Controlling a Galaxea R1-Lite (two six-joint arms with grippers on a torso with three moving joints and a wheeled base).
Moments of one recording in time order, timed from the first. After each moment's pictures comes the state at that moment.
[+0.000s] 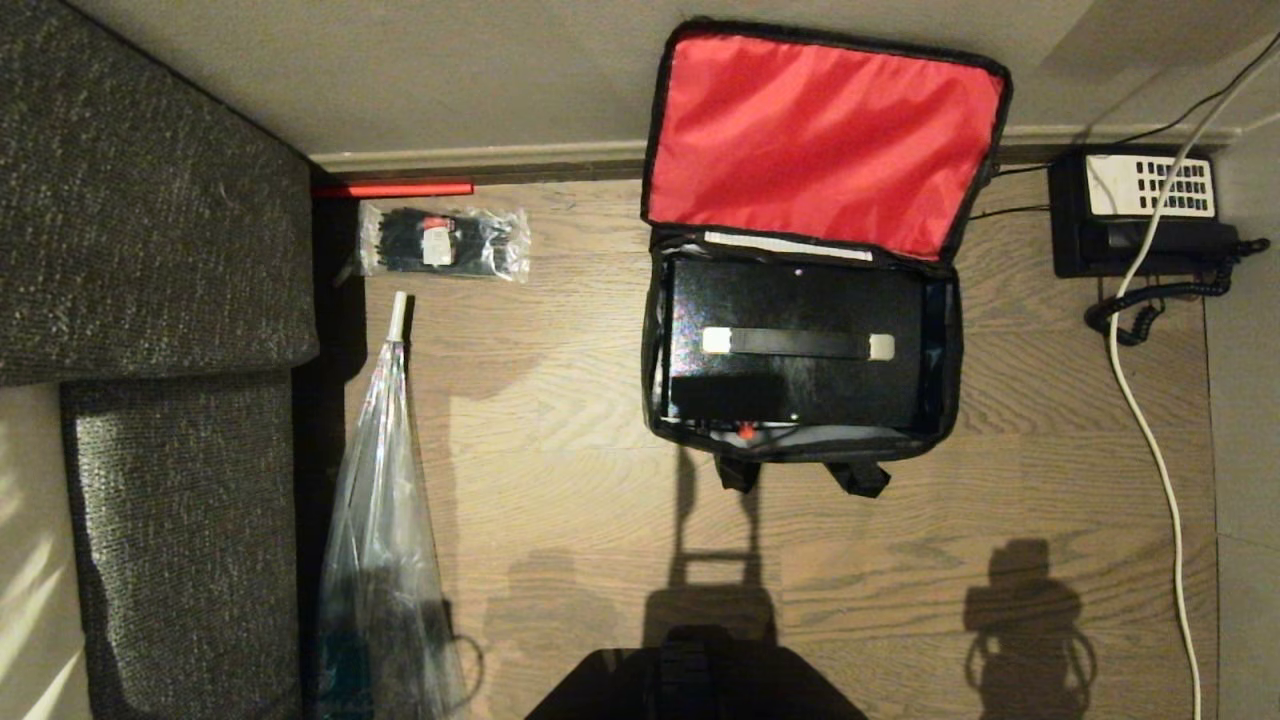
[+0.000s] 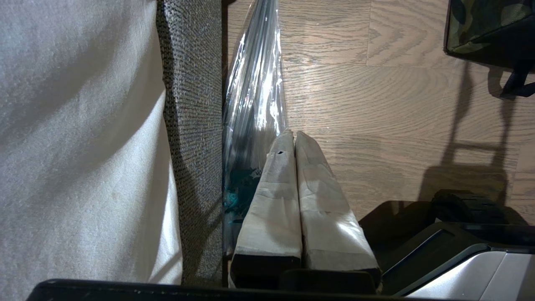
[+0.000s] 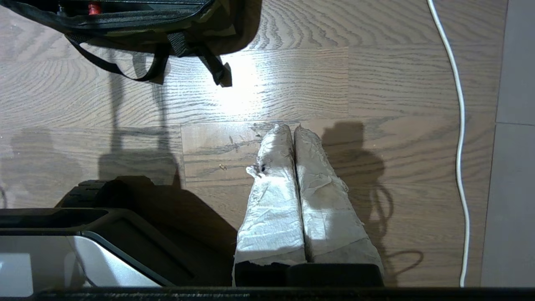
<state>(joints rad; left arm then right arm) 0.00 0.00 0.00 0.01 0.01 -0.01 0.01 0.00 0.00 -0.03 0.00 0.00</state>
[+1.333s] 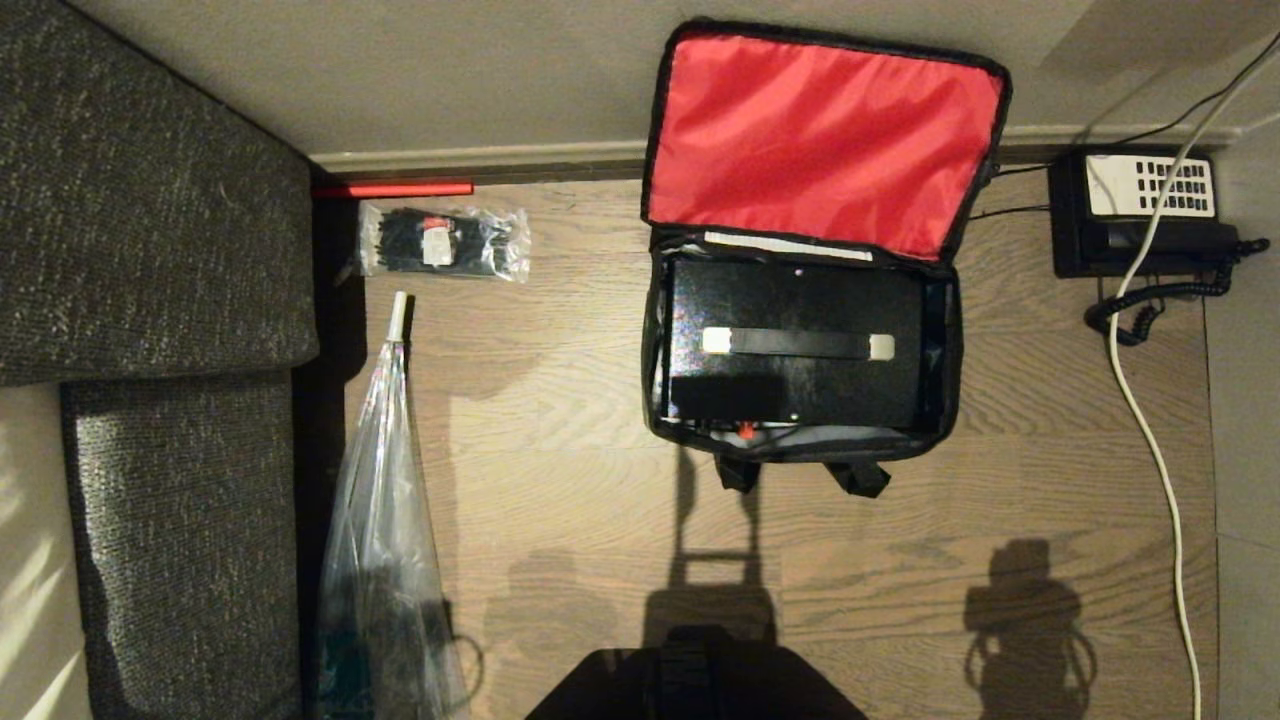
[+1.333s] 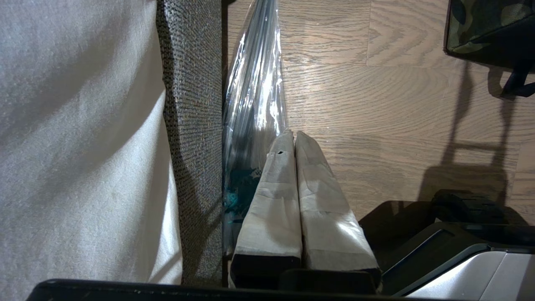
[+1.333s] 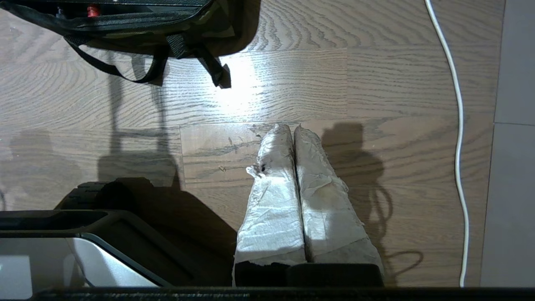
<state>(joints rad) 0.00 0.00 0.00 0.01 0.01 -0.01 0.01 0.00 0.00 -0.03 0.00 0.00</state>
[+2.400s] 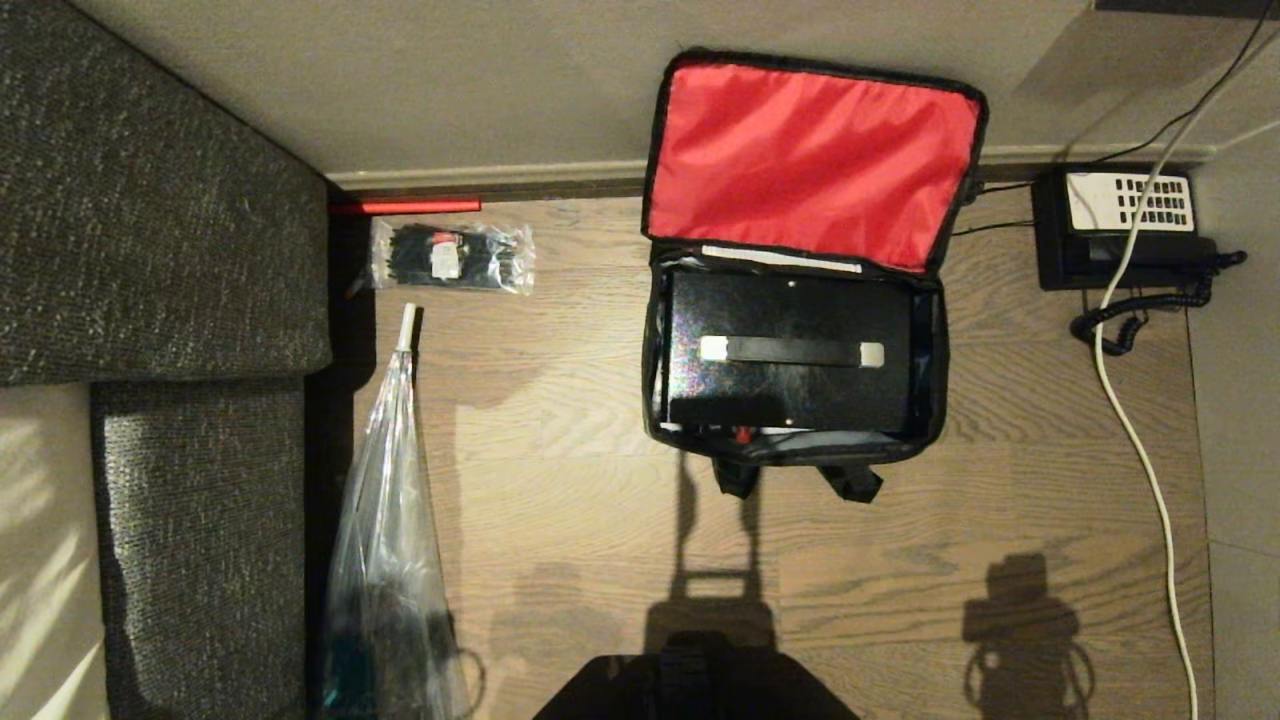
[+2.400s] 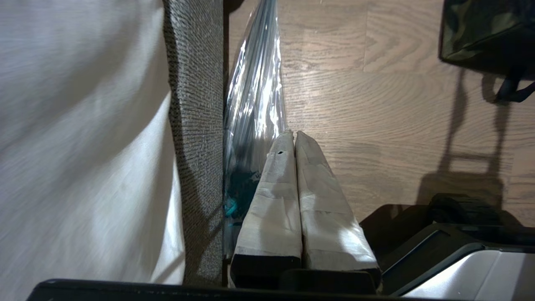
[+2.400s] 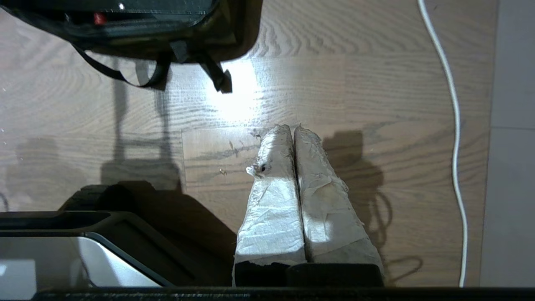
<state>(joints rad) 0.00 0.00 0.00 0.01 0.01 -0.01 0.01 0.00 0.00 -0.03 0.00 0.00</state>
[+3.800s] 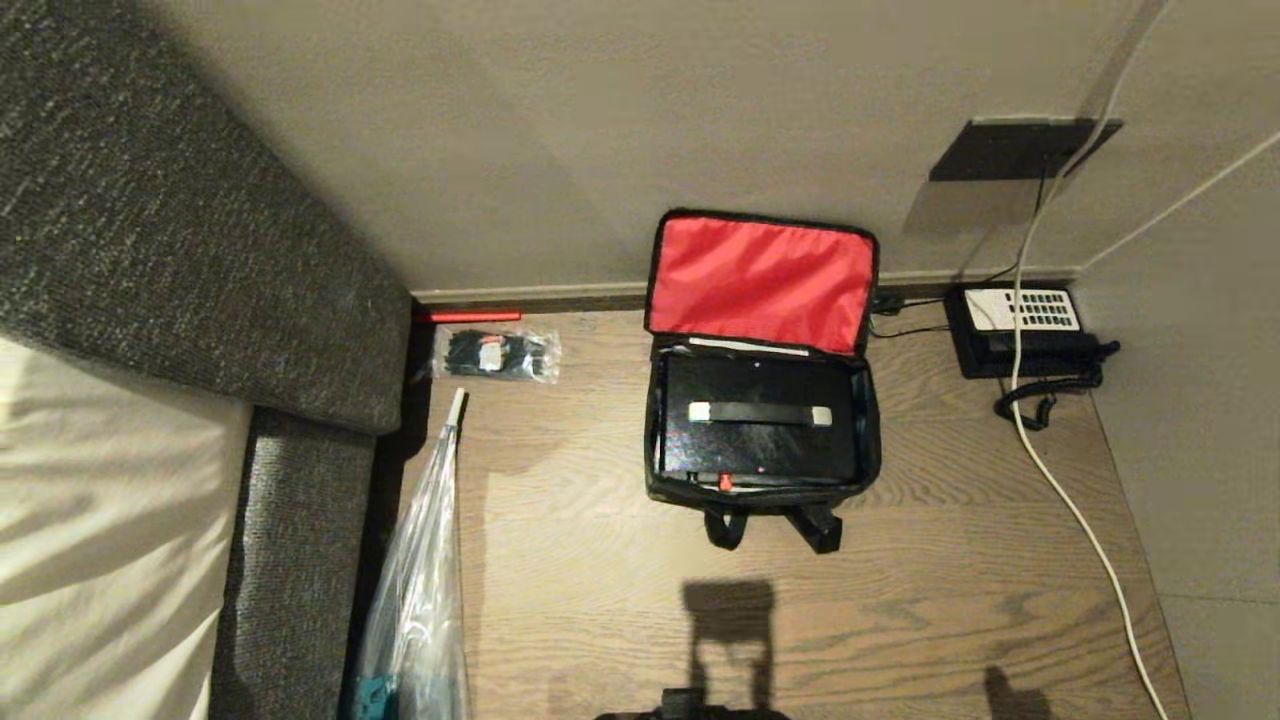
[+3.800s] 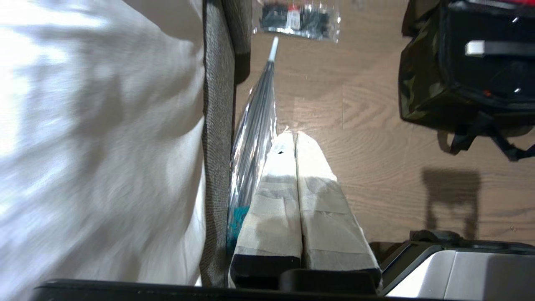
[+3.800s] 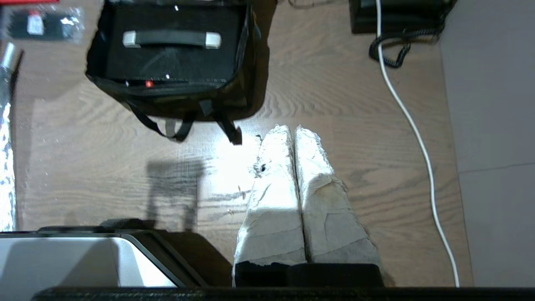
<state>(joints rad) 0.00 0.00 0.00 0.01 0.01 -0.02 0.01 0.00 0.00 -0.03 0.00 0.00</state>
